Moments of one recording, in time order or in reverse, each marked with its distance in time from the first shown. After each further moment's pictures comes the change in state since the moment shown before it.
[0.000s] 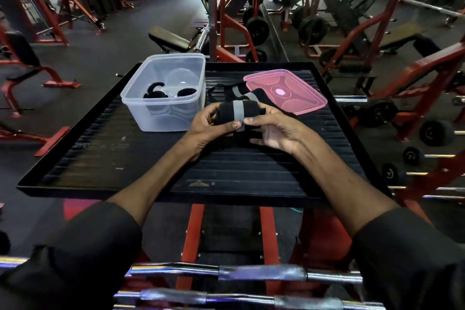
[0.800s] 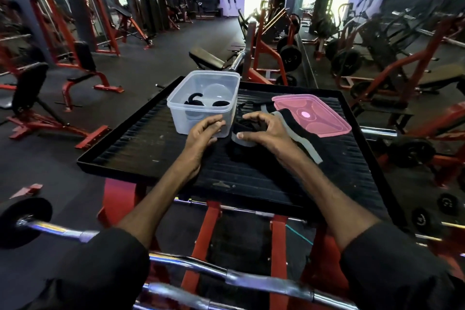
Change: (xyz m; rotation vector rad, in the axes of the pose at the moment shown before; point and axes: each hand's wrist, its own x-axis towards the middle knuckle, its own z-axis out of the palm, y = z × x) left_hand -0.060 0.024 -0.034 -0.059 0.360 0.008; right_hand 0.016 0.008 0.057 -0.596 0.172 -0.411
